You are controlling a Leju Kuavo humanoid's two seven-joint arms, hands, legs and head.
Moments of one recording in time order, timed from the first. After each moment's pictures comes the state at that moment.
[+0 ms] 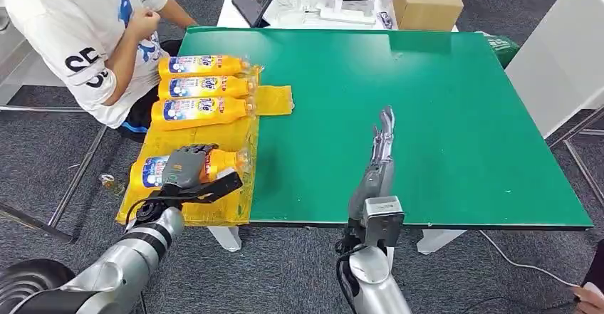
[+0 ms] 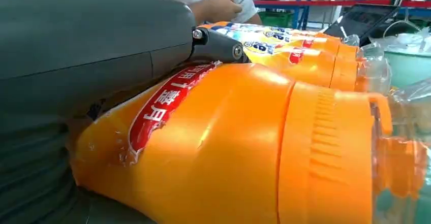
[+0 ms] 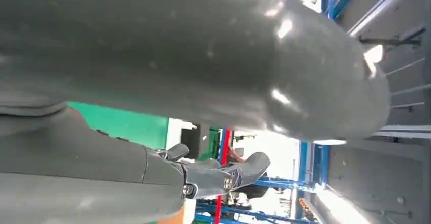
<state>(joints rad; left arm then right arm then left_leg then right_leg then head) -0.66 -0.09 0.00 -0.41 -1.31 0.54 -0.30 -0.12 0.23 0.39 -1.49 0.14 -0.52 -0.70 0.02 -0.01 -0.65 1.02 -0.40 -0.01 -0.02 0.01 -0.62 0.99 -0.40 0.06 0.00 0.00</state>
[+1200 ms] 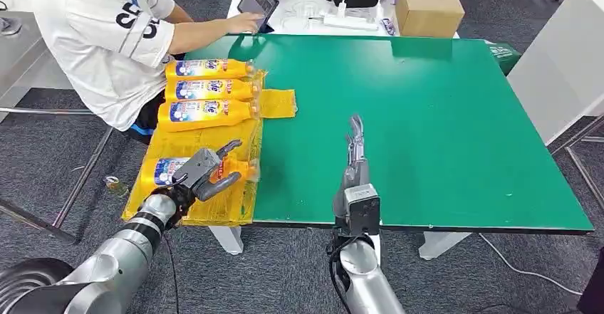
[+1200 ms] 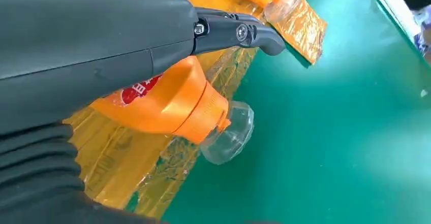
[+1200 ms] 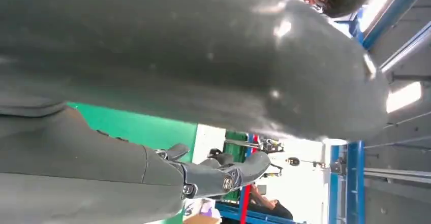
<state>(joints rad) -0.69 -0.09 0.11 -0.38 -0.79 -0.25 -0.53 -0.17 0.26 0.35 -1.30 0.14 -0.40 -0.69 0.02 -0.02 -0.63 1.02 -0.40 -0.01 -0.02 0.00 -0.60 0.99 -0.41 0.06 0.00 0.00</state>
